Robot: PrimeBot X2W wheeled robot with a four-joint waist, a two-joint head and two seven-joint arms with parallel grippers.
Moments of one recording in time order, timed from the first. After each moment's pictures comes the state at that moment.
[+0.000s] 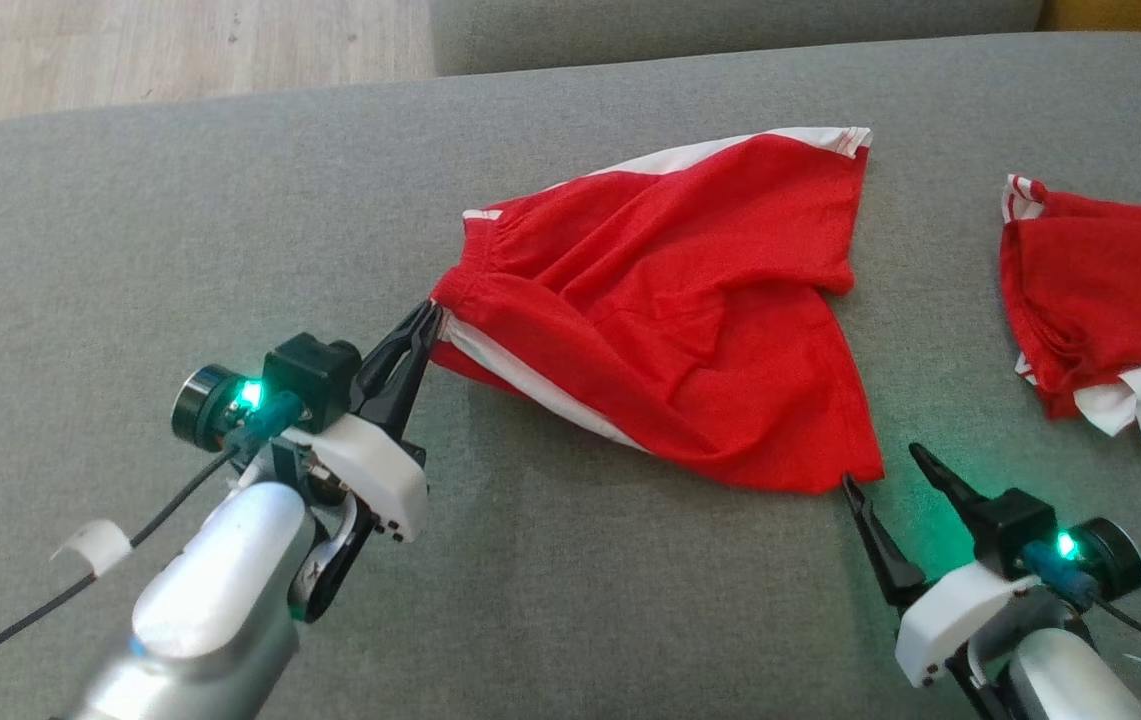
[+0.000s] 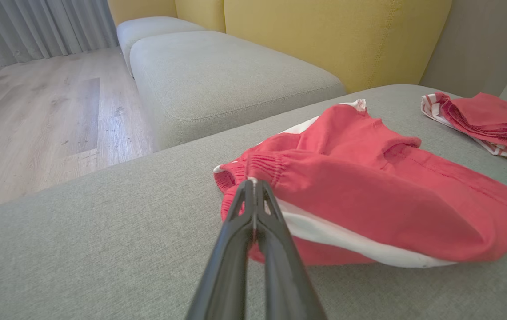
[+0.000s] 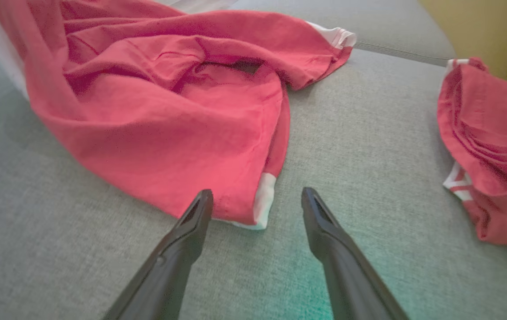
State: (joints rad) left arm -0.52 0.32 -0.70 0.41 -0.50 -0.02 -0.02; right arm -0.11 -0.23 0.26 0.44 0.10 0.13 -0.15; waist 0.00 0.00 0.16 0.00
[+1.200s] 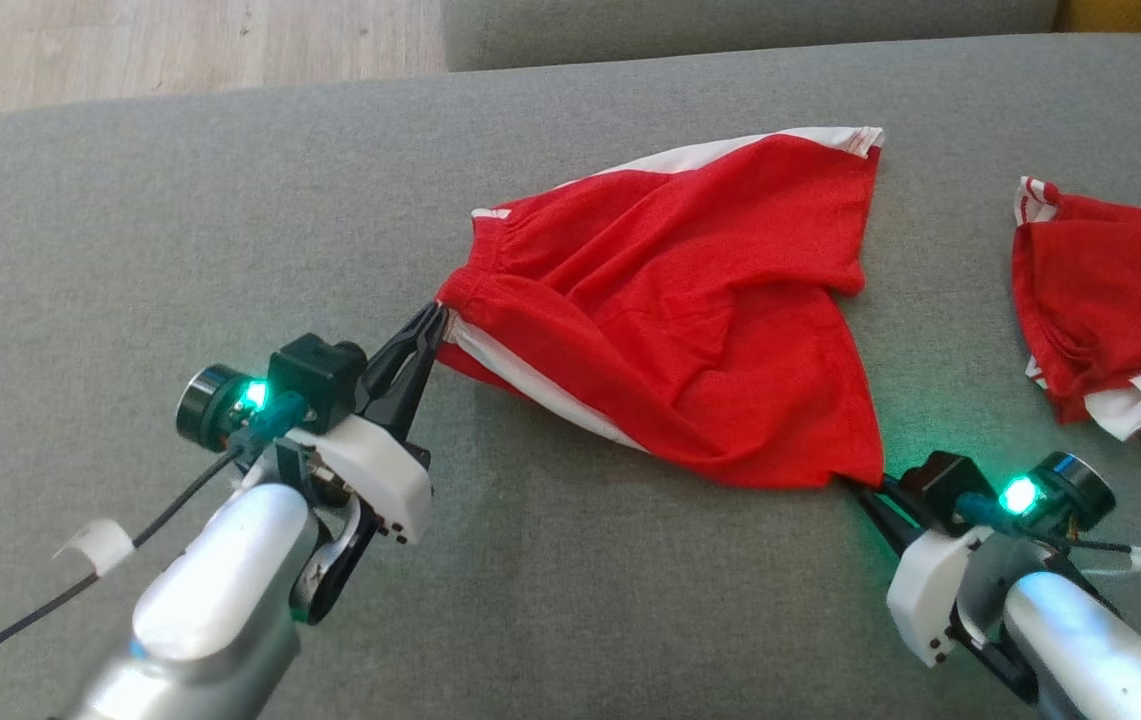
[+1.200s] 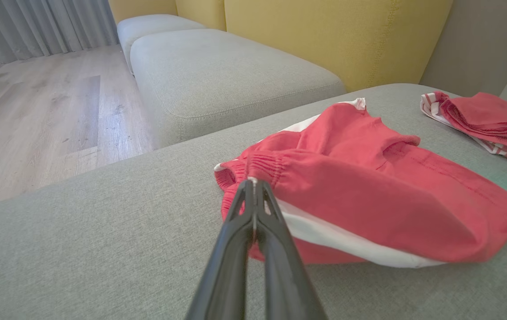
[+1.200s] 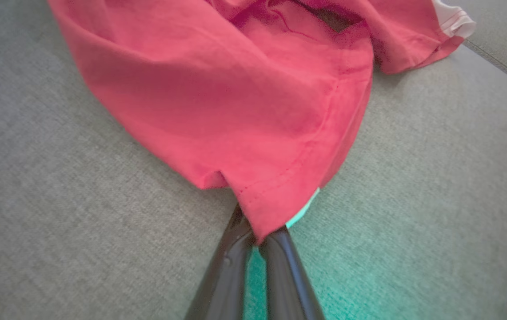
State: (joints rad) left arm -0.52 0.33 -0.72 0.38 -0.52 -0.01 -0.01; right arm -0.30 -0.42 0.63 0.53 0.17 0.13 -0.01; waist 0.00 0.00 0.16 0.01
